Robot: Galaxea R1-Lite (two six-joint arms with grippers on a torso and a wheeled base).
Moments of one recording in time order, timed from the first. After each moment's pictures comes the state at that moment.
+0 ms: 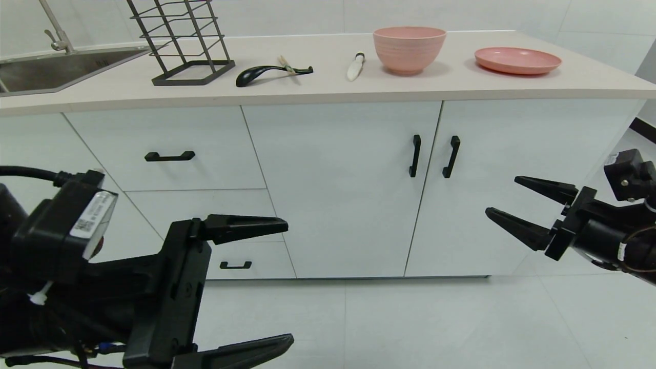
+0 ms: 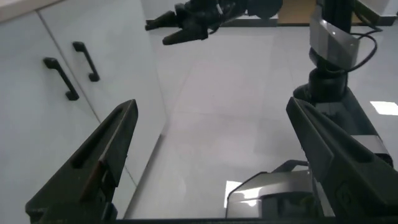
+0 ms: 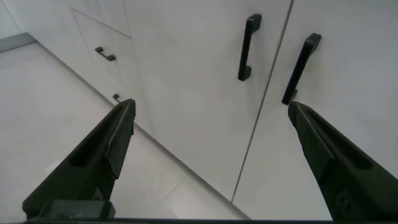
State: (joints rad) left arm -0.45 1.36 -0.44 -0.95 -0.93 0.19; right arm 0.13 1.58 -0.40 -1.30 0.60 -0.13
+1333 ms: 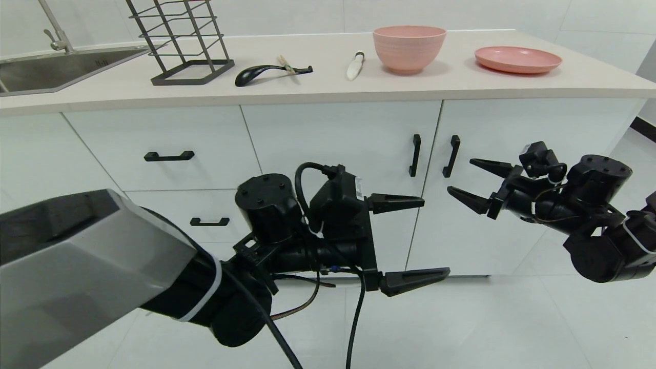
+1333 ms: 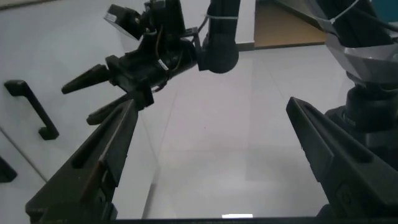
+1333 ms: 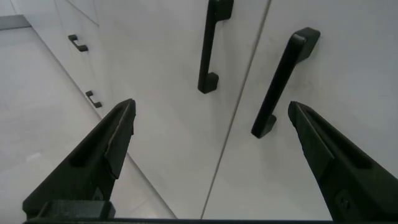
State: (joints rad) left arm -0.69 2.09 -0.92 -1.35 -0.86 0.10; right arm 0.07 2.08 -0.89 -1.37 0.75 -0.18
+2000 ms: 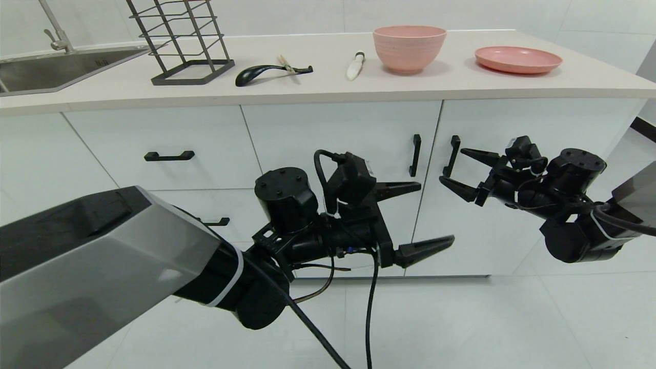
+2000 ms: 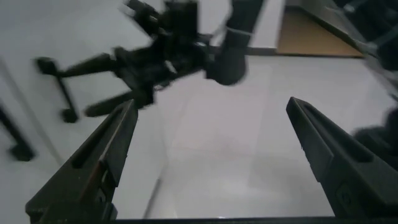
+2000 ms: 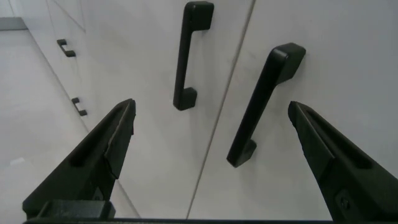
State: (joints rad) left arm -0.69 2.15 -1.04 -1.32 -0.71 0.03; right arm 0.07 2.22 -1.11 -1.38 0.78 -0.18
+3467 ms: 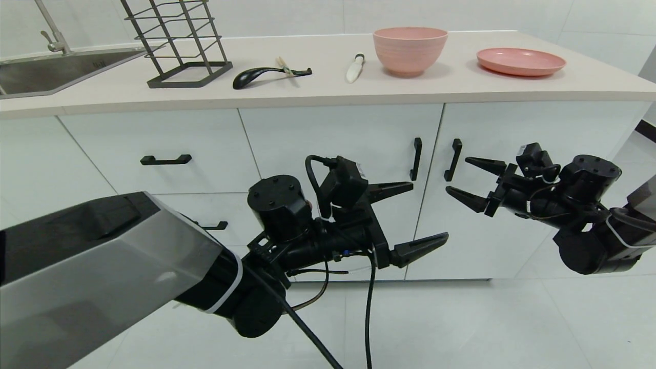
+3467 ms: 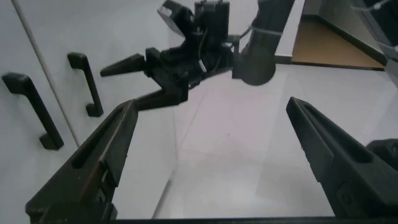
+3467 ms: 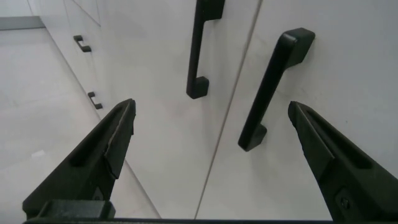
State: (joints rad) left arm -0.68 2.16 -1.00 -1.39 -0.67 0.00; right arm 0.05 2.17 -1.00 -1.41 0.84 -0.17
